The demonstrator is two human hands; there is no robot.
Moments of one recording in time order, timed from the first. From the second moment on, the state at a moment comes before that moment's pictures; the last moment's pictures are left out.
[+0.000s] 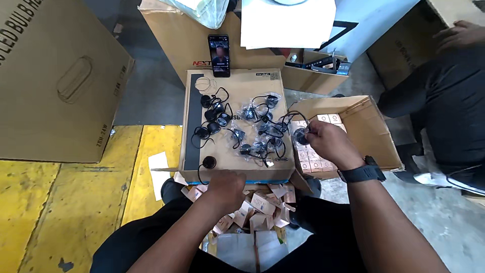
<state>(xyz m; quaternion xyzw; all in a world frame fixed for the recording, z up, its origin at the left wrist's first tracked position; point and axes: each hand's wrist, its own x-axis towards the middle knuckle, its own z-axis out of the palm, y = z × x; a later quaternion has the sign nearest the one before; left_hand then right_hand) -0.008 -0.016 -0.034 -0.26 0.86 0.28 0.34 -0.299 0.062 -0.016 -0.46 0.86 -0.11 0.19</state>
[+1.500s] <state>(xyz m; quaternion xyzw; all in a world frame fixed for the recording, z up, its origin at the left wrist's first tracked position) 0.037 -0.098 -0.019 -0.51 0.80 0.22 0.22 -0.311 0.043 -0.090 -0.59 0.77 -0.07 0.24</state>
